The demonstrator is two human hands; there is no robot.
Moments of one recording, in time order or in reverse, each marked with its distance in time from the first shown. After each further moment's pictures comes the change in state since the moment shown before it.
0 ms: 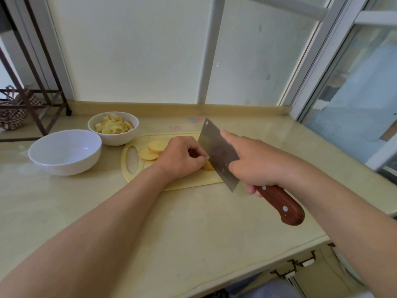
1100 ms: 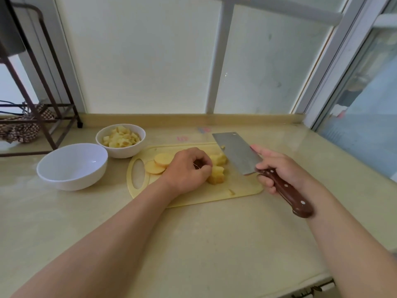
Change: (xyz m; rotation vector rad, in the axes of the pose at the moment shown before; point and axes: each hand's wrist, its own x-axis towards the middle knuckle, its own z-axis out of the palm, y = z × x) left_hand 0.003 0.006 0.001 0.005 0.022 -0.054; right_hand 0.083 0.102 0.008 1.108 -0.051 -0.053
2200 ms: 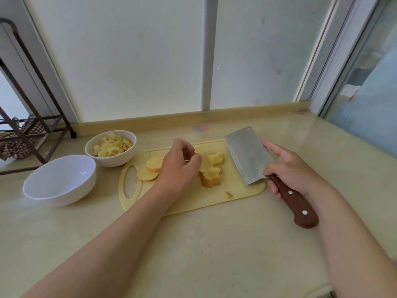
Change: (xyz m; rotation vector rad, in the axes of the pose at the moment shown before) left_hand 0.009 0.003 0.010 -0.108 0.199 -0.200; right_hand -0.006 0.010 -0.017 -0.284 0.186 -0.056
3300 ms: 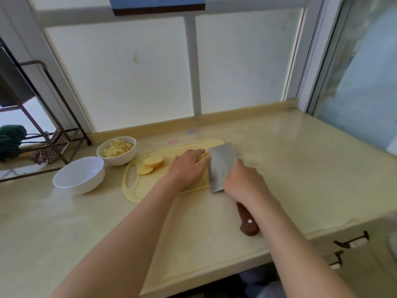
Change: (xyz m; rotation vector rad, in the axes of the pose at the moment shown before) left_hand -0.001 0.013 0.044 0.596 -0.297 -0.043; right_hand -0.050 -0.005 0.046 -0.650 0.089 0.073
